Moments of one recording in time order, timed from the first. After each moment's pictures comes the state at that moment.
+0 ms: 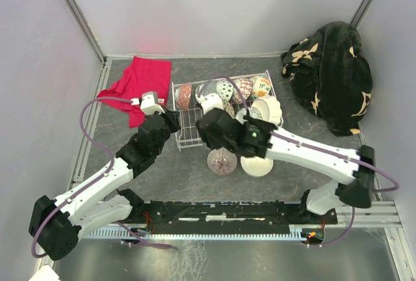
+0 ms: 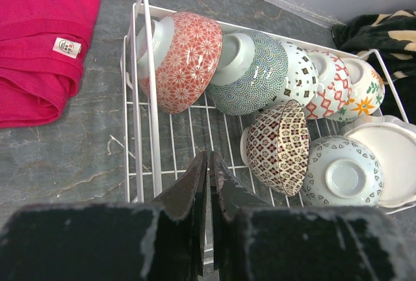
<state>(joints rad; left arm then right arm) -0.66 0.93 0.61 0.05 -0.50 -0.62 1.19 1.44 1.41 -0.76 0.47 0.48</state>
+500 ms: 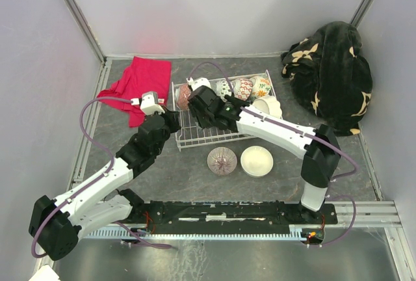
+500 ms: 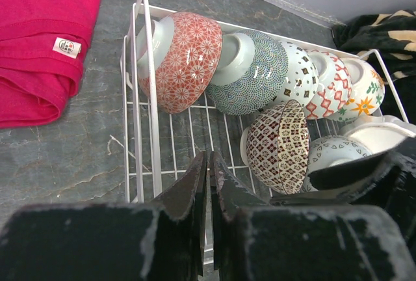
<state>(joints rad) -0.66 0.93 0.61 0.05 -0.50 -0.62 0.97 1.79 1.60 -0.66 0.37 0.37</state>
